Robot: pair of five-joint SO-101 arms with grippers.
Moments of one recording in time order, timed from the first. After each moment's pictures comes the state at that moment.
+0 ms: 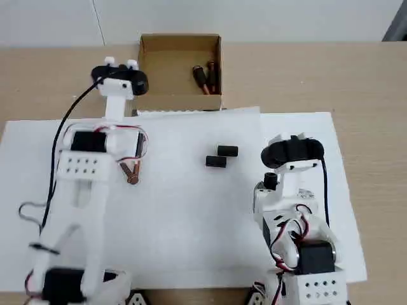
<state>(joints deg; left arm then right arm) 0.2 -13.6 20.7 69.5 -0.8 -8.7 -78.5 65.8 66.2 -5.7</state>
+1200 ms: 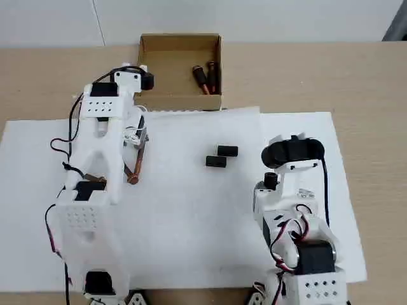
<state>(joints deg) -3.5 36.1 -24.9 89.2 -5.1 -8.7 -78.5 65.8 66.2 -5.7</state>
